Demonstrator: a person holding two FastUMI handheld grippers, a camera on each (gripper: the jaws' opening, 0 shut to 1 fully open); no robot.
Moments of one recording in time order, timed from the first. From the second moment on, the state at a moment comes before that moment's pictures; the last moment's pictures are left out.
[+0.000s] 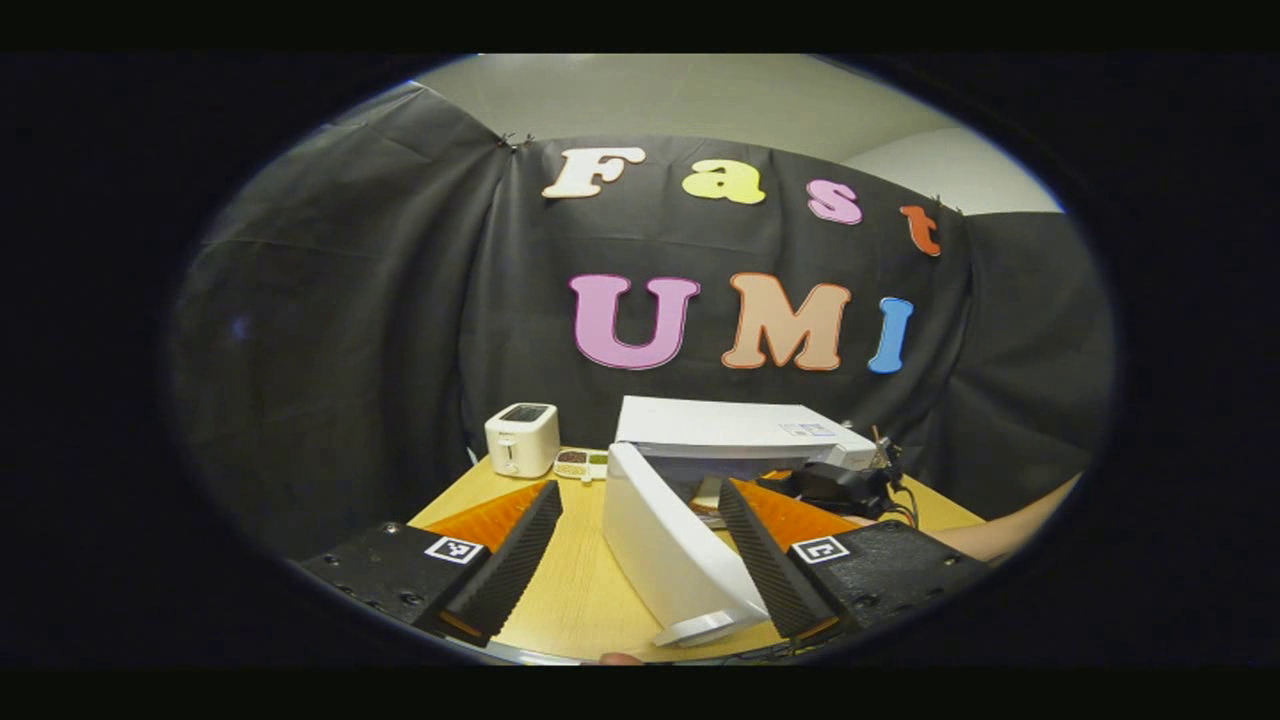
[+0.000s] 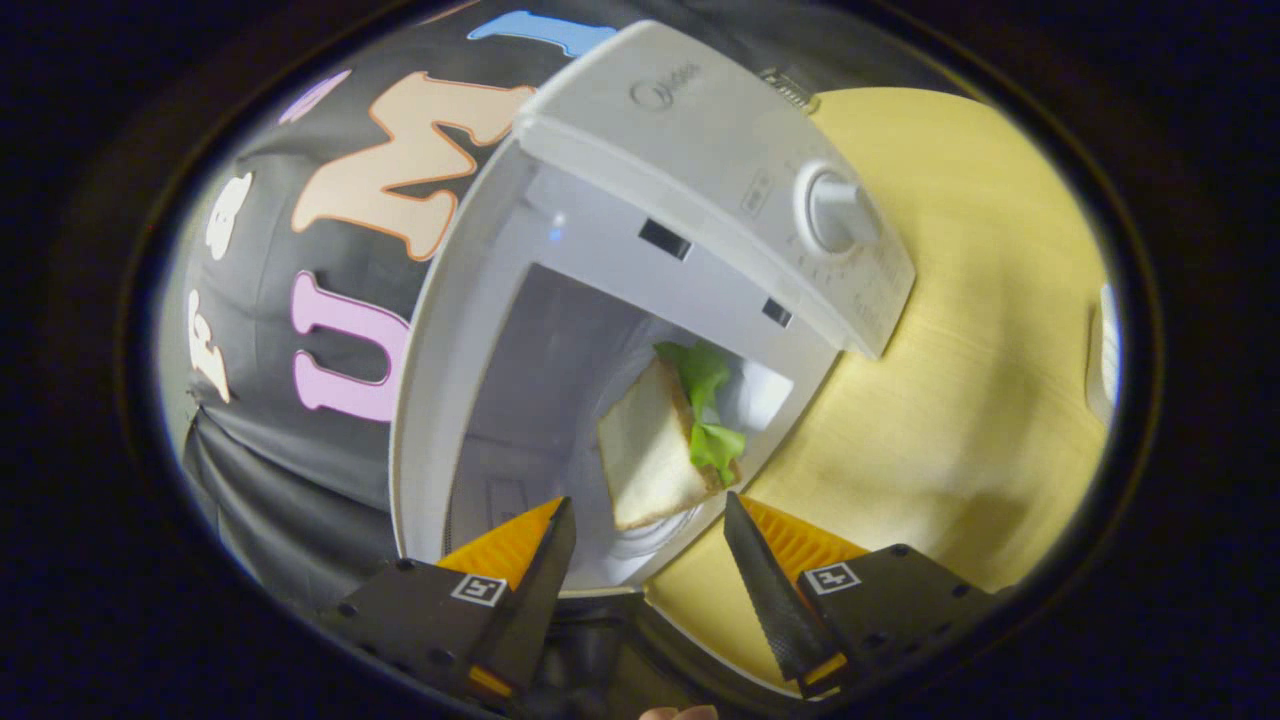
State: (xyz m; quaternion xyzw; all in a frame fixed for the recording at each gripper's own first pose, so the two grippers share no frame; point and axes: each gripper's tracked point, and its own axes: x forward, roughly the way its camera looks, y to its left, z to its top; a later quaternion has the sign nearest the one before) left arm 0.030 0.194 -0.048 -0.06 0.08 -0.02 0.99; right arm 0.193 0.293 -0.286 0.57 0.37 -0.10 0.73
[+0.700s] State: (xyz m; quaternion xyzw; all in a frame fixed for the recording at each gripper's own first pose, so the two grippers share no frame) left arm -0.046 0.207 -0.074 -0.05 0.11 0.06 0.99; right arm 0.116 0.204 -0.206 0.36 0.28 0.04 0.89
